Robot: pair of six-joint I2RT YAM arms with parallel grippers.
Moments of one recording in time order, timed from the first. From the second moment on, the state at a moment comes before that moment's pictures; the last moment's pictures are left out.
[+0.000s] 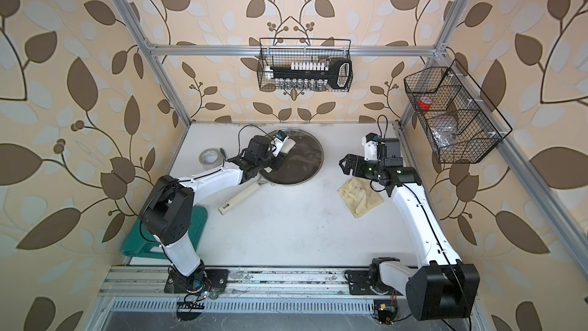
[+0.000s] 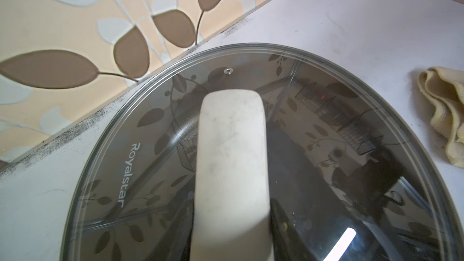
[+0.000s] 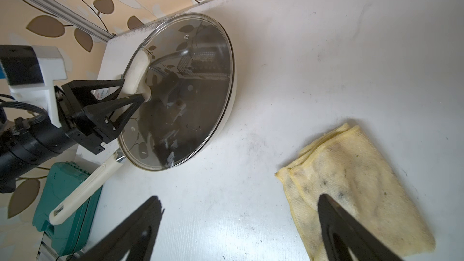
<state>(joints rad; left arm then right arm) -0.50 1.76 1.19 0.02 0.02 0.15 0.02 1.19 1.07 -0.67 -0.34 0.29</state>
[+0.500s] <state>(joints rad) -0.50 1.76 1.19 0.06 0.06 0.04 0.02 1.19 1.07 -0.67 -0.34 0.29</state>
